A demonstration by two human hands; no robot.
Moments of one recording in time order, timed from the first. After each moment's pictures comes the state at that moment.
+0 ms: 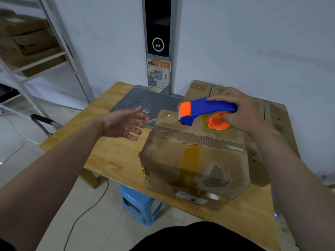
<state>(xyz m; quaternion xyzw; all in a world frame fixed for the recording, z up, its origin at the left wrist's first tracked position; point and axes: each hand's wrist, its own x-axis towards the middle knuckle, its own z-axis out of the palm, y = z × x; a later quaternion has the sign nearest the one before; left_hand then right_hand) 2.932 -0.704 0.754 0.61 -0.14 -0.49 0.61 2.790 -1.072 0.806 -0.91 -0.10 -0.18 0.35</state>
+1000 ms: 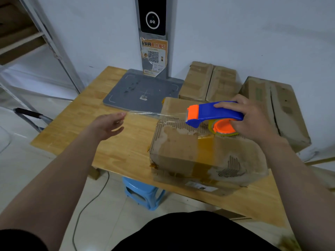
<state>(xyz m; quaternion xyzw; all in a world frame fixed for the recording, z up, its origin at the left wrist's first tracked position) 2.985 -0.650 0.658 0.65 0.14 -0.28 0.69 2.785 -1.058 0.743 -0.95 -0.05 -0.18 0.25</state>
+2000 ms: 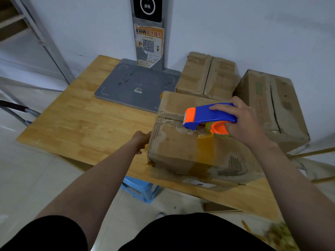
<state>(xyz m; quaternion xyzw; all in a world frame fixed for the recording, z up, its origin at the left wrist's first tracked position) 2.942 -0.761 0.584 0.81 0.15 -0.38 0.43 2.796 -1.050 0.715 -0.96 -0.01 -0.18 0.21</state>
